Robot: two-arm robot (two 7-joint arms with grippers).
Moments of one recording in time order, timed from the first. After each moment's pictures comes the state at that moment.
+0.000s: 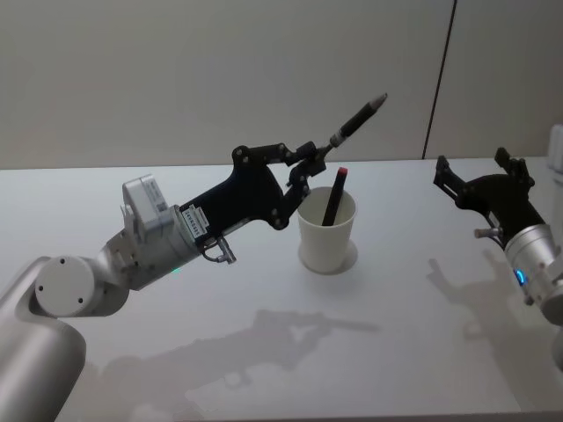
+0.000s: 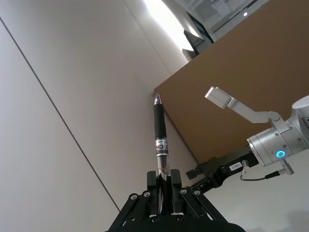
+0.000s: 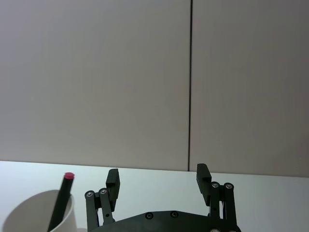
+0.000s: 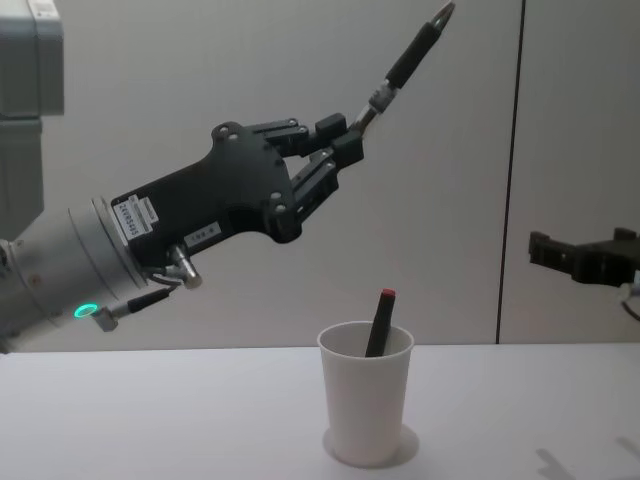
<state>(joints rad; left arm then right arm) -0.54 0.29 0.35 -1.07 -0.39 -0.75 -0.92 0.26 0.08 -0.09 -1.39 0.12 0.01 0.13</state>
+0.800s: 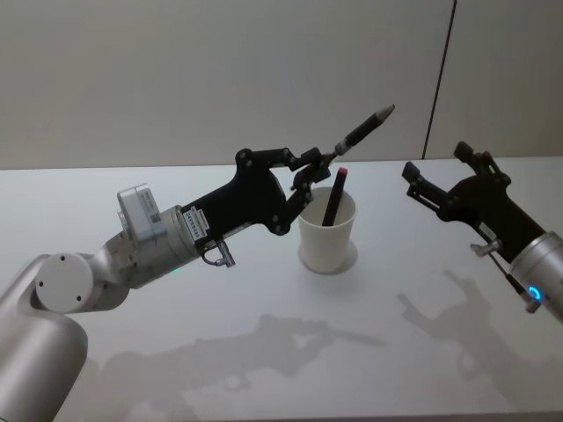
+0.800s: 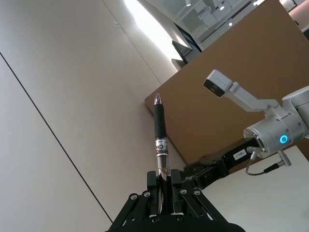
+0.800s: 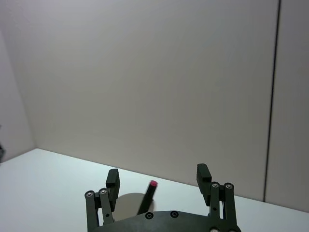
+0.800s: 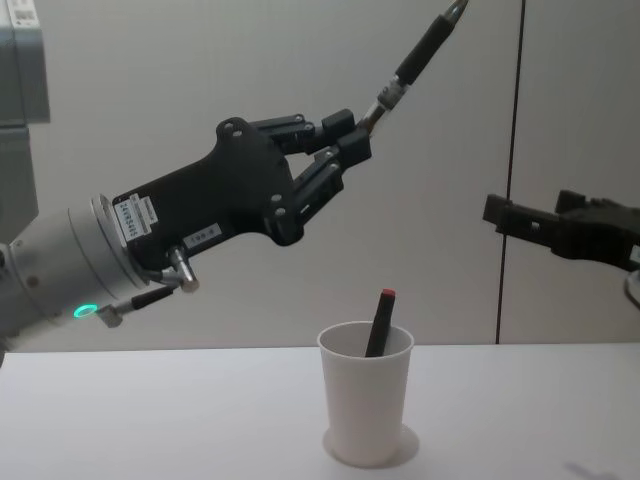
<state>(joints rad) -0.57 0.28 0.35 -1.03 -0.44 -0.80 -1.02 0.20 0.14 -0.08 -1.48 0.27 -0.05 0.50</state>
